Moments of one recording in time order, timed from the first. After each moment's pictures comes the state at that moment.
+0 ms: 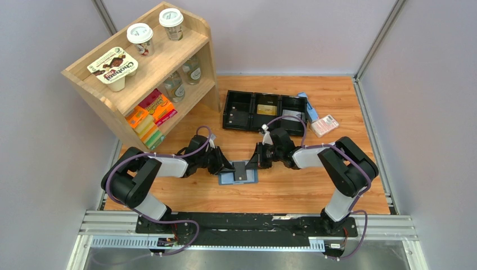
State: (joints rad) left arm -0.53 1.55 0.46 0.30 0.48 -1.00; right arm 0.59 1.73 0.67 0.31 -0.59 0.75
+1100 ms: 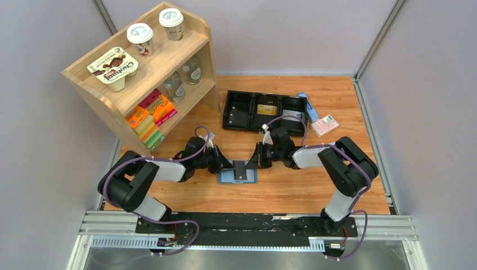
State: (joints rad) left arm -0.53 1.51 0.40 0.47 0.50 -1.00; right arm 0.59 1.73 0.67 0.32 -0.59 0.75
